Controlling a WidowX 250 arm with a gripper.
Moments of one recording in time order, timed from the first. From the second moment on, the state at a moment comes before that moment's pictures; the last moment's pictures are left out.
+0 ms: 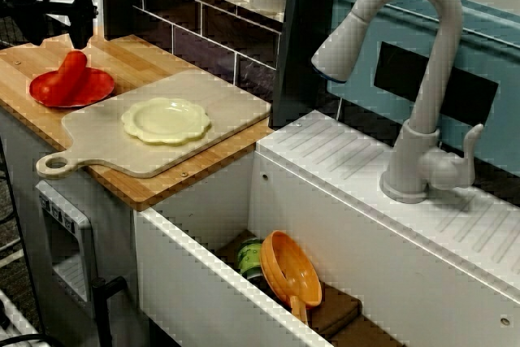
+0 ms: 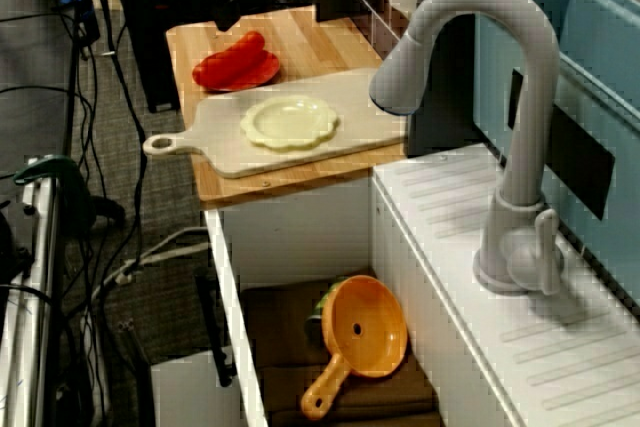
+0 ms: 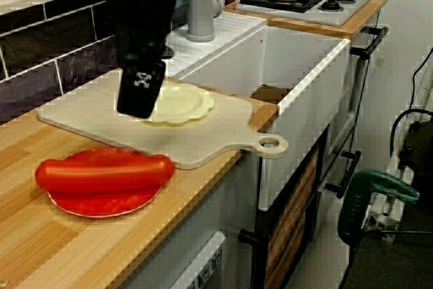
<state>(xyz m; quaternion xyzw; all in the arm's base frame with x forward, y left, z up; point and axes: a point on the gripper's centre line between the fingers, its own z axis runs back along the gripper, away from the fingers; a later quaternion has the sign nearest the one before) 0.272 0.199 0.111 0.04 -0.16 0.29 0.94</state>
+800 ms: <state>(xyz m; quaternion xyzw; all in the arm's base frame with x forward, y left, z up) 0.280 0.129 0.150 -0.01 -0.11 0.31 0.94</state>
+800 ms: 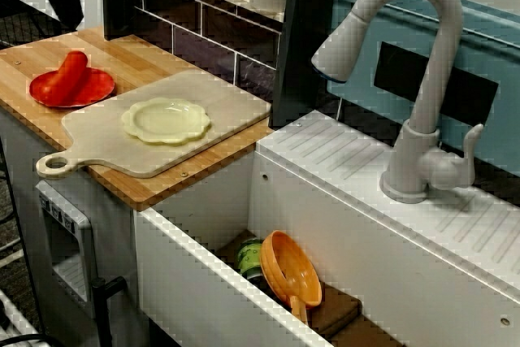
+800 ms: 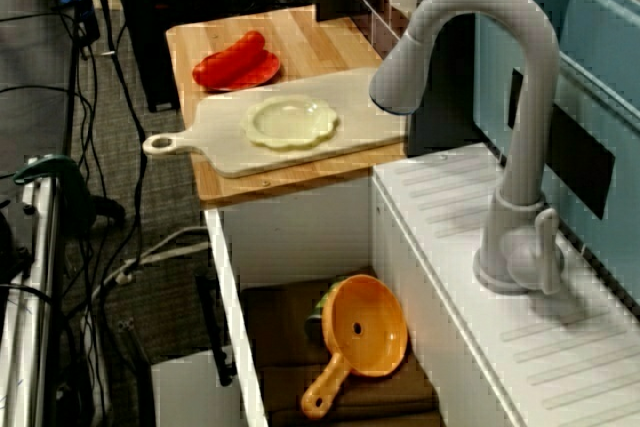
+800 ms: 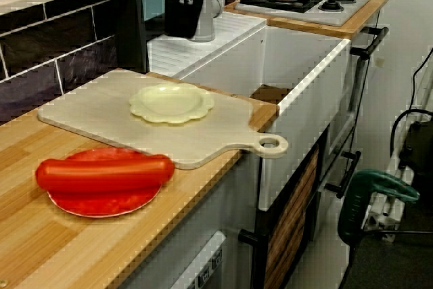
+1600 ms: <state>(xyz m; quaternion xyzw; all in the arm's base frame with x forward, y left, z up) 0.301 0.069 0.127 0.00 -0.08 0.20 0.98</state>
